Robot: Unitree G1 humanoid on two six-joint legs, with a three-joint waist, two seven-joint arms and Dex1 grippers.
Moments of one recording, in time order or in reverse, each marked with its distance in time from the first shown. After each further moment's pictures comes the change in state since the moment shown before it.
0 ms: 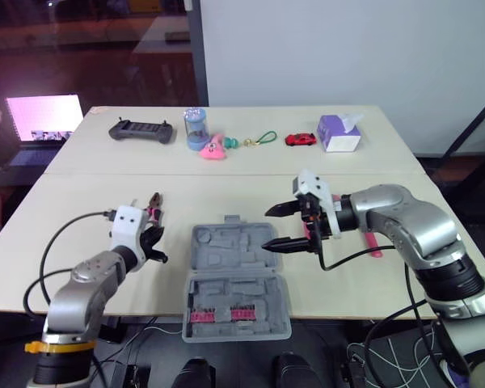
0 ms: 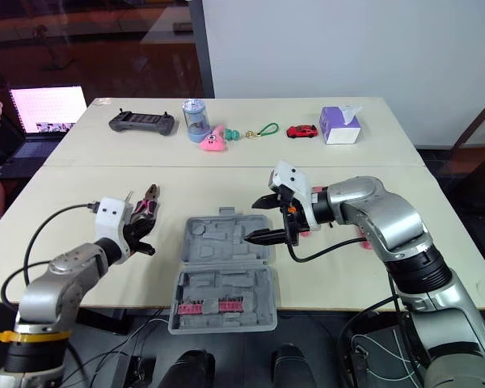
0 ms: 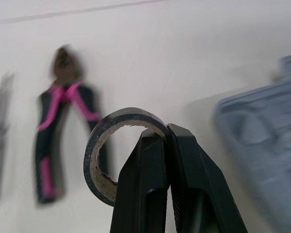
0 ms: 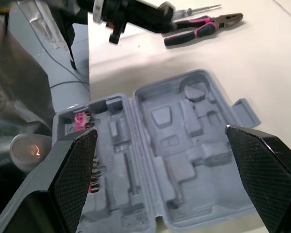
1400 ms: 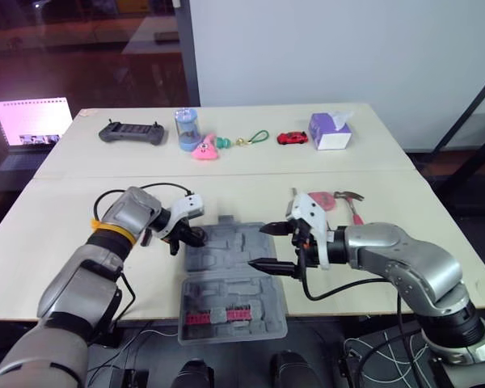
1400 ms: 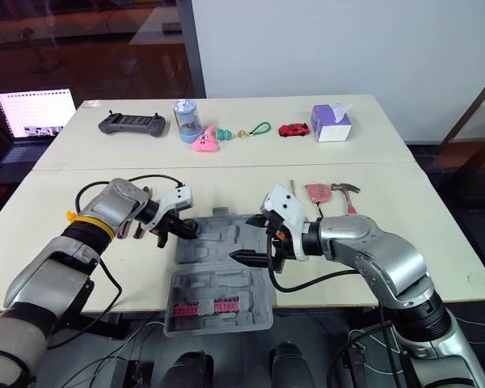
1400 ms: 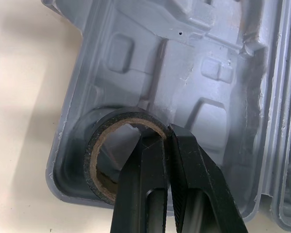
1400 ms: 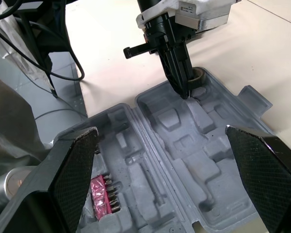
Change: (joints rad) left arm -0.684 -0.028 -0.532 1.038 0.414 -0.436 -0.849; right arm 0.208 0.077 -0.071 -0.258 0.118 0.102 -0.311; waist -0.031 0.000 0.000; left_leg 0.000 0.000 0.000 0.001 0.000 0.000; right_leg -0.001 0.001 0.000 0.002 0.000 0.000
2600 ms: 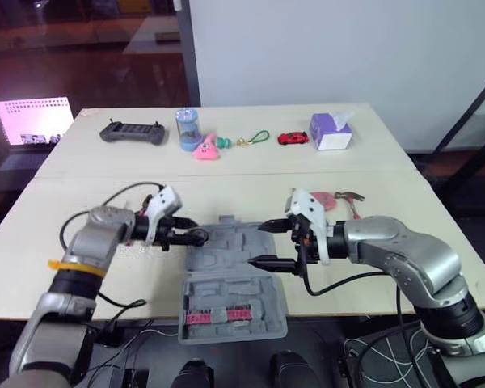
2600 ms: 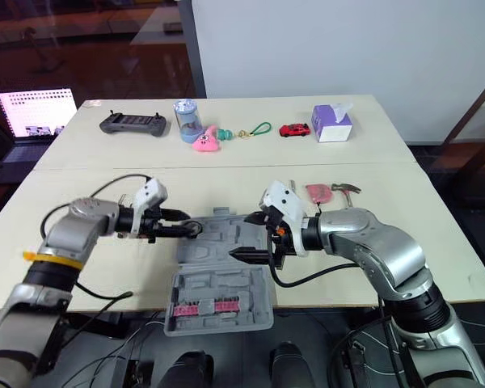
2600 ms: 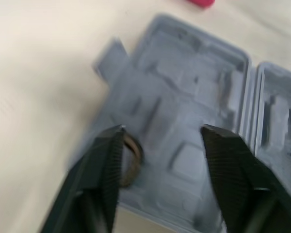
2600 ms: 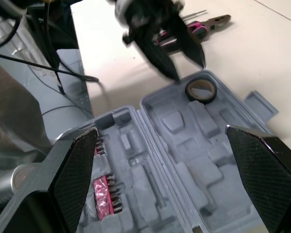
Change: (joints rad) left arm 0.368 0.048 0.347 -0.466 -0.213 0.070 0.160; right arm -0.061 -0.007 0.016 0.035 0.002 0.010 0.051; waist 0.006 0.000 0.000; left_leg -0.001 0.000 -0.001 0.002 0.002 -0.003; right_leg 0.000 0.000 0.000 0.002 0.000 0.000
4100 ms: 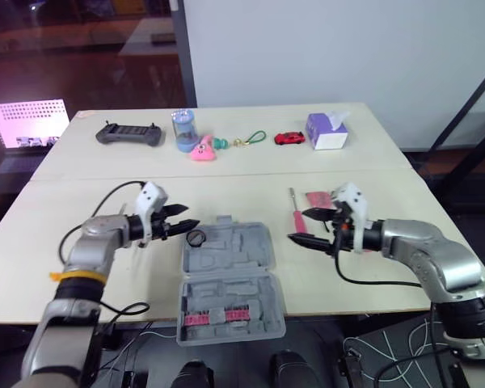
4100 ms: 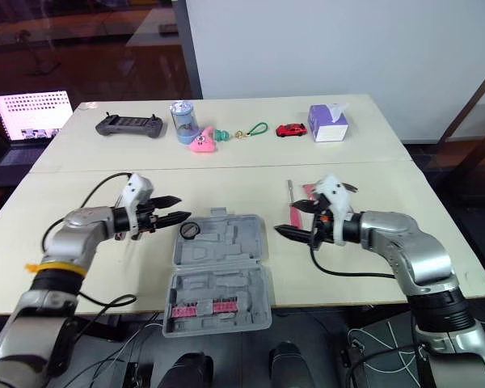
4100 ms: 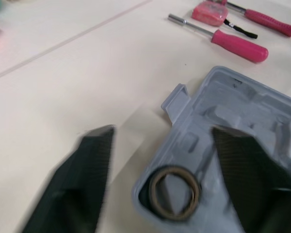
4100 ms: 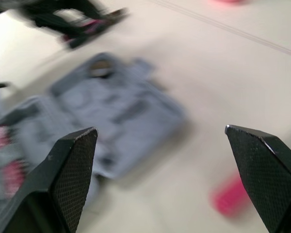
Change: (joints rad) left arm 0.138 0.010 0.200 0.019 -0.106 -0.173 0.147; right arm 0.177 -0.106 -0.233 0.426 -0.122 -0.405 0.088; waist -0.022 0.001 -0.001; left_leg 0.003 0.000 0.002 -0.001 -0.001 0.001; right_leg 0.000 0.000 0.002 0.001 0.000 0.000
